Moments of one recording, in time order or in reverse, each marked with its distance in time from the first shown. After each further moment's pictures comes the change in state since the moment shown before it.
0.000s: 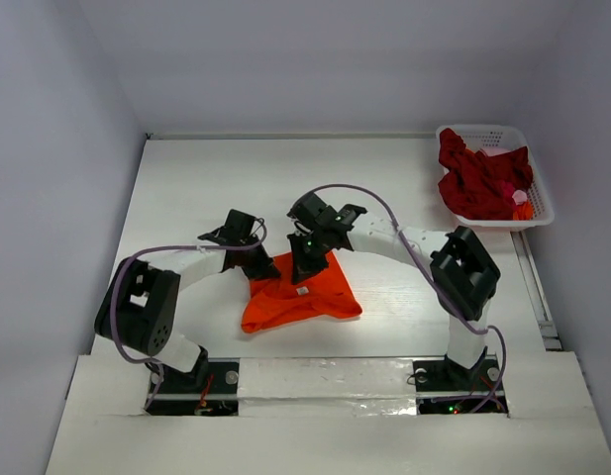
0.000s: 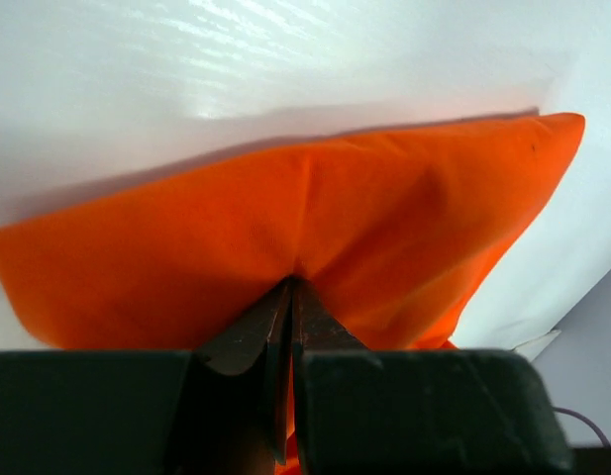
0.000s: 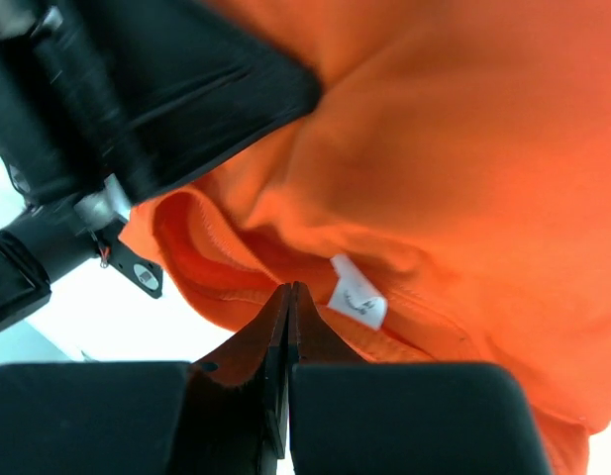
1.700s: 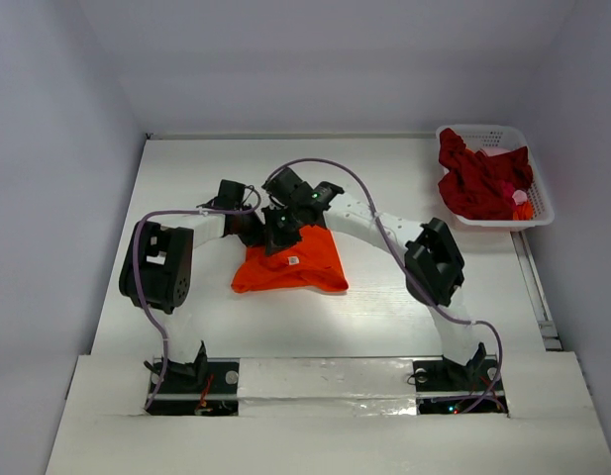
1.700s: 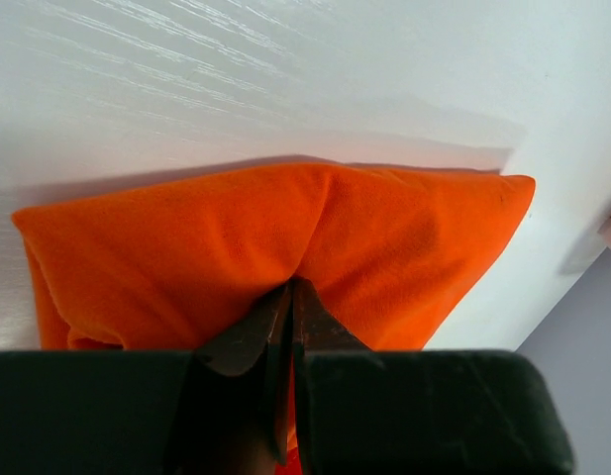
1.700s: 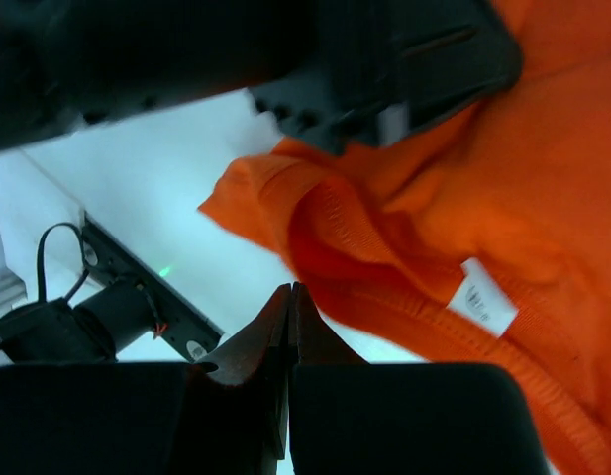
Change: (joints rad) left arm 0.149 0.304 0.284 0.062 0.069 0.060; right arm 0.026 0.209 0.420 -0.075 0.068 -0.023
